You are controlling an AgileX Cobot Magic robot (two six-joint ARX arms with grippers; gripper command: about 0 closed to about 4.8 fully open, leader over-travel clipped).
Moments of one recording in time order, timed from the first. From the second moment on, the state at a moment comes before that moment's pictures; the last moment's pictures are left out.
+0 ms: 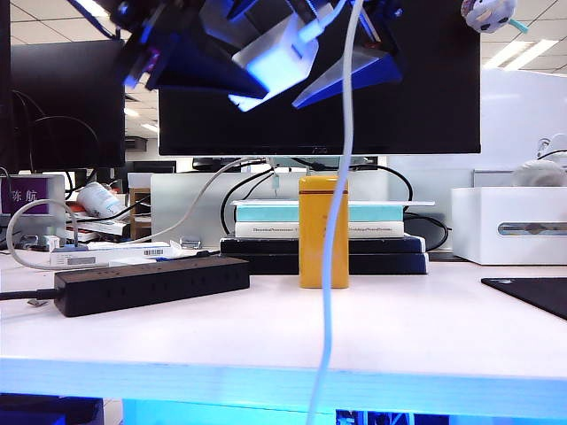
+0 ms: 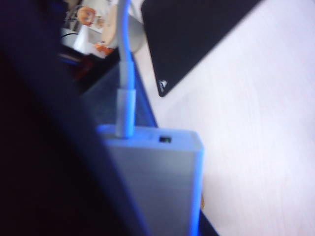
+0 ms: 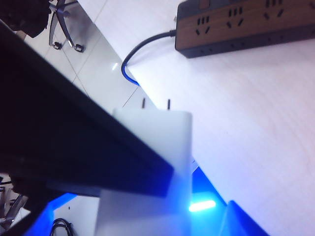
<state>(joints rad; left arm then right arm) -0.63 1.28 0.94 -0.13 0.46 1.38 0.58 1.53 1.45 -0.84 -0.64 0.22</state>
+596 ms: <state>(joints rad) -0.51 1.29 0.94 -0.10 0.48 0.99 0.58 1.42 1.45 -0.78 -0.32 0.18</state>
